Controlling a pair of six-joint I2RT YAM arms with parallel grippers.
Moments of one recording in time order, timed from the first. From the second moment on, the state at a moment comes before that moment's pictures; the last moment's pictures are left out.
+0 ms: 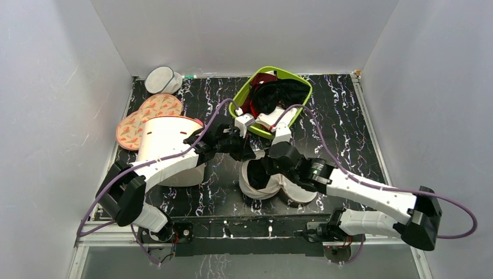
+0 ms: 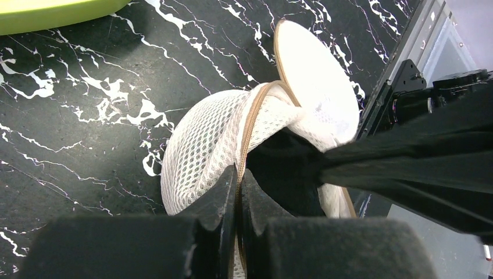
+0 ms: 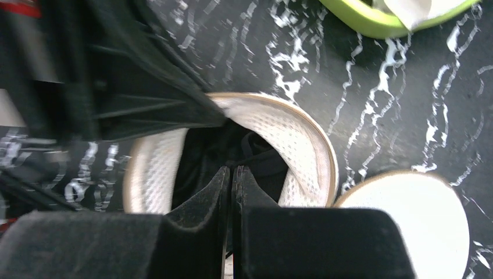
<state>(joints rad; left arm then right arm) -0.72 1.47 0.93 -0.10 0.46 -0.25 1.01 1.11 0.83 -0.40 0.41 0.56</state>
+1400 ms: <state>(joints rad) -0.72 1.42 0.96 -0.21 0.27 -0.22 1.00 0.94 1.04 -0.27 0.06 0.60</state>
